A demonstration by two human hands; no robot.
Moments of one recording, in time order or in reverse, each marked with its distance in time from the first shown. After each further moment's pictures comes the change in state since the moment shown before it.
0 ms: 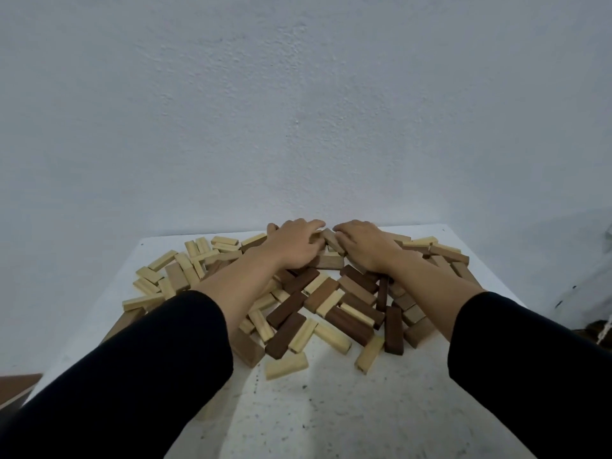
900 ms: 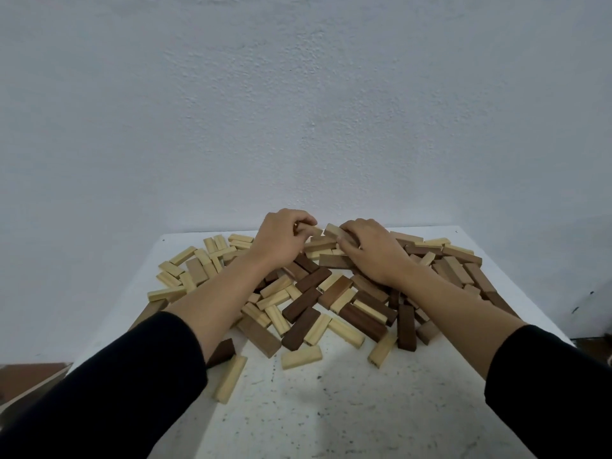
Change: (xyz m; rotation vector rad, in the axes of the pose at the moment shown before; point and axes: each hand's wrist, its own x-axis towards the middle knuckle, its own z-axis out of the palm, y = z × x) left_hand -0.041 -0.023 -0.020 -0.344 0.367 0.056; right_hand -0.029 -0.029 0.001 0.130 0.233 -0.109
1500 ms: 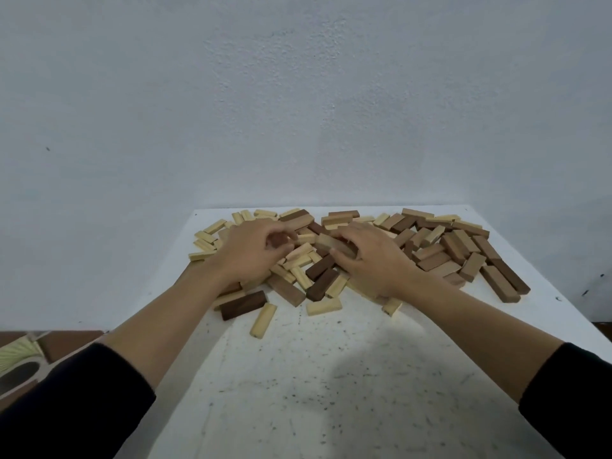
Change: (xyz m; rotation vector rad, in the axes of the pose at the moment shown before) left_hand -0.110 -0.016 -0.063 0.106 -0.123 -0.019; right_hand -0.073 -0.069 0.005 0.050 -0.005 -0.171
